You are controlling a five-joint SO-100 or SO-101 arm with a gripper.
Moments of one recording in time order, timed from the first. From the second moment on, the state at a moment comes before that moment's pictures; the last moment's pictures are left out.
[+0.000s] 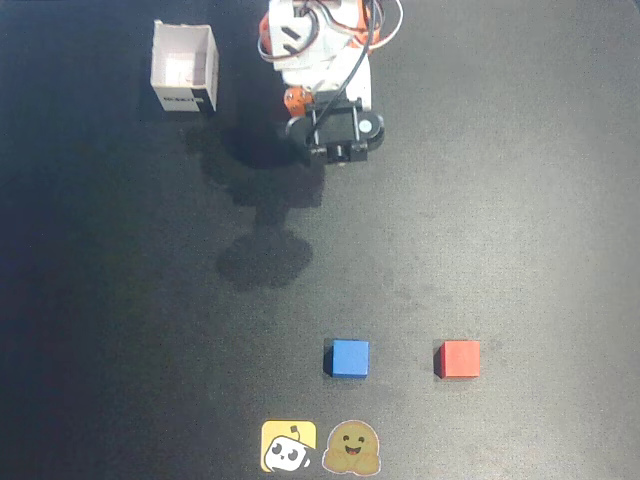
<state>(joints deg) -6.8 176.7 164.8 73.0 87.5</state>
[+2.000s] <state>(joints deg) -20.5 97.7 95.9 65.6 86.2</state>
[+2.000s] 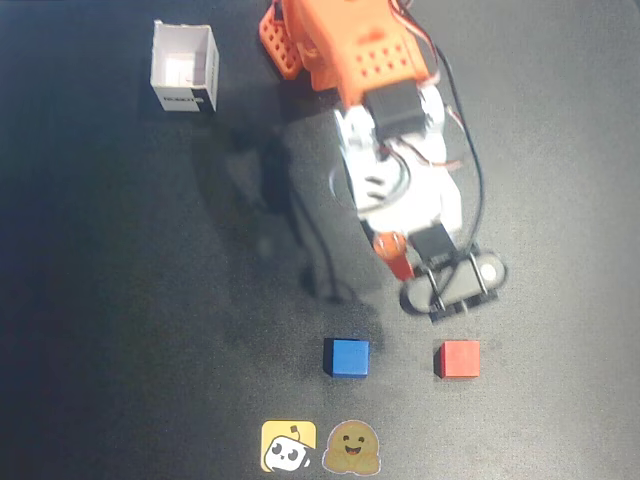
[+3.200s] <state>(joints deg) -25.8 70.1 69.3 61.8 90.4</state>
